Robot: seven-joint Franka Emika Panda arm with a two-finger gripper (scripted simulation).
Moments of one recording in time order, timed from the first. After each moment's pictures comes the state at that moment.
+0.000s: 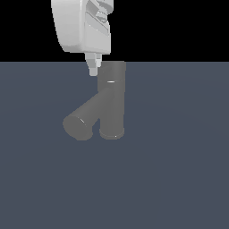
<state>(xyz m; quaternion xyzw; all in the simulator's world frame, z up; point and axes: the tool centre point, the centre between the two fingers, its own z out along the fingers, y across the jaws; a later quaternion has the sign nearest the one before) -0.106 0.046 0.270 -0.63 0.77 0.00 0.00</state>
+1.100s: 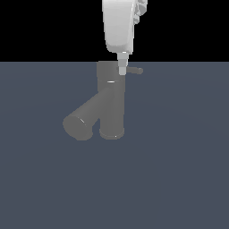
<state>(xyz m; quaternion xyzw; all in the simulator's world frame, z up) -0.093 -0.021 0.270 -0.64 0.77 0.00 0.00</state>
